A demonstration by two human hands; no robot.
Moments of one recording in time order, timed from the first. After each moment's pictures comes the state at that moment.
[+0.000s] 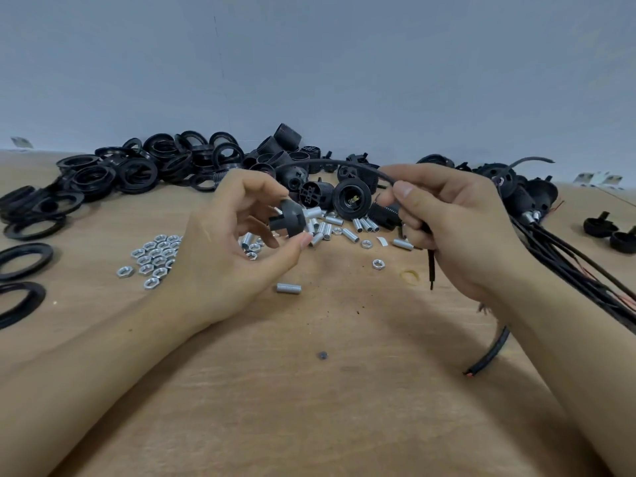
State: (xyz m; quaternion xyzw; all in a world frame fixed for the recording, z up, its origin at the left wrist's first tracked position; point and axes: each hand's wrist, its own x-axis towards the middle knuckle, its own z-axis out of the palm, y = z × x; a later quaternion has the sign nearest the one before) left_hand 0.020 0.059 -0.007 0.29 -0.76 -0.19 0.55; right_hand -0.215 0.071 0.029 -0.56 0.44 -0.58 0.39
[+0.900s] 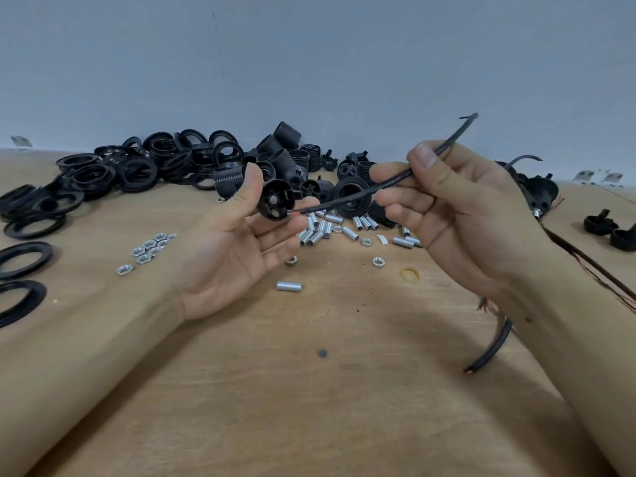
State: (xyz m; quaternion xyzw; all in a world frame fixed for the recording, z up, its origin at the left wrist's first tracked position) left_hand 0.024 0.045 0.002 0.26 -0.47 -0.71 0.46; right_hand -0.209 0.084 0.044 -0.53 0.26 -0.61 0.53
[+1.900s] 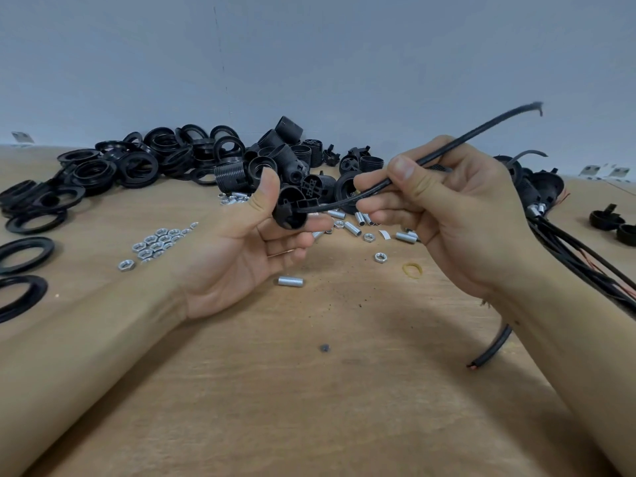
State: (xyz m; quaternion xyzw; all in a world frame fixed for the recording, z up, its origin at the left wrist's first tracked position) left_hand 0.022 0.044 -0.002 0.26 -0.51 -0.71 0.41; right_hand -0.200 0.088 0.041 -0.58 0.29 -0.60 0.46
